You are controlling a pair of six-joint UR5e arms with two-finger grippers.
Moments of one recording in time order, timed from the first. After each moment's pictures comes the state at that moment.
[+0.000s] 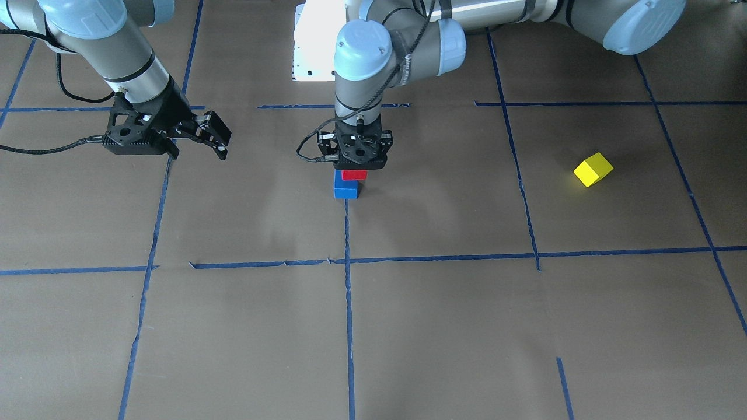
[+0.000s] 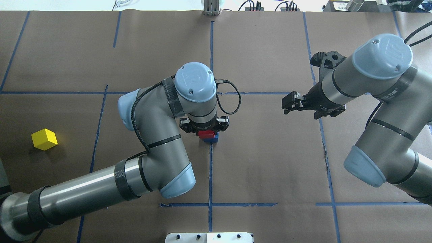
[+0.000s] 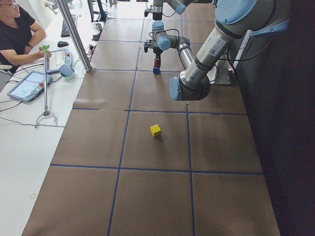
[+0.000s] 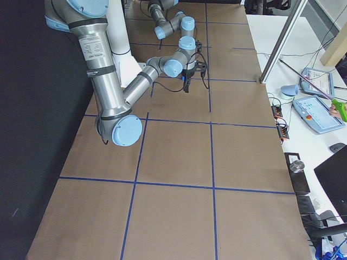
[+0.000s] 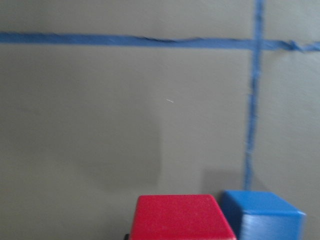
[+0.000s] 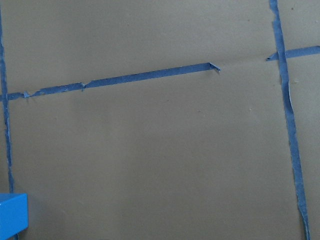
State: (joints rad) left arm -0.48 -2.45 -1.52 -1.52 -1.90 -1.26; right arm 0.75 -1.26 2.00 -1.53 2.06 1.19
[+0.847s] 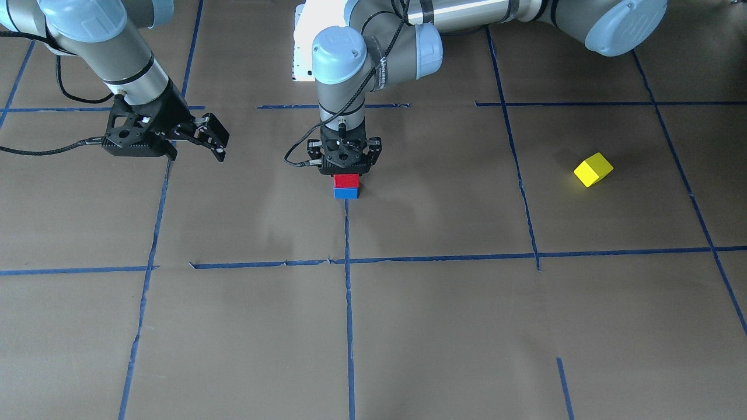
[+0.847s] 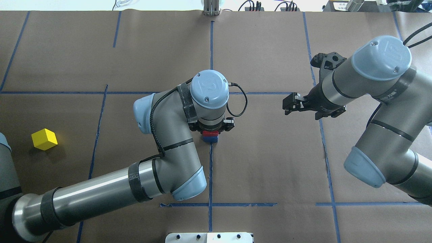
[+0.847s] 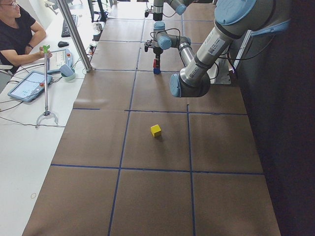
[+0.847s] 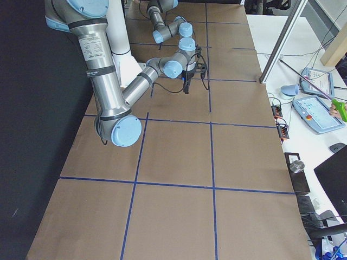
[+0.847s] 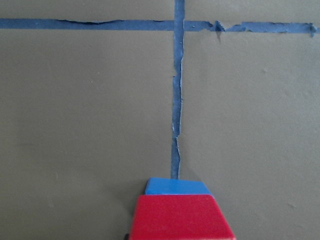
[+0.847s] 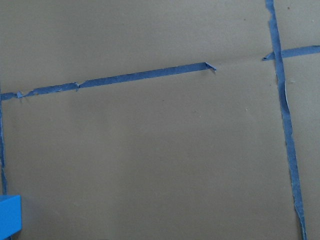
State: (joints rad) left arm -0.47 -2.49 -1.46 -1.52 -1.84 -1.23; right arm 0.75 -1.27 2.00 -1.53 2.05 1.19
